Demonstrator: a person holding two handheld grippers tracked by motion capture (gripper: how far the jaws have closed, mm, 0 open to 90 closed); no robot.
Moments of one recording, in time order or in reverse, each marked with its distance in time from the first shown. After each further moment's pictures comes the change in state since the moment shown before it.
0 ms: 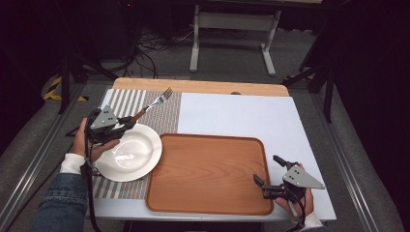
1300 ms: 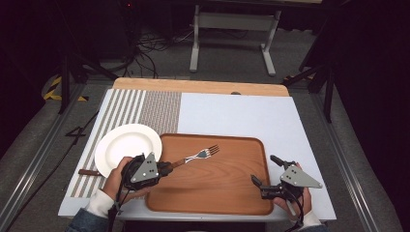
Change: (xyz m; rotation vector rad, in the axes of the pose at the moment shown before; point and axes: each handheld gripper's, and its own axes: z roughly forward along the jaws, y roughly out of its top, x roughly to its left) left arm -0.142 0.012 0.016 0.044 -0.247 0.183; right arm 0.002 -0.001 0.005 0.003 0.026 -0.016
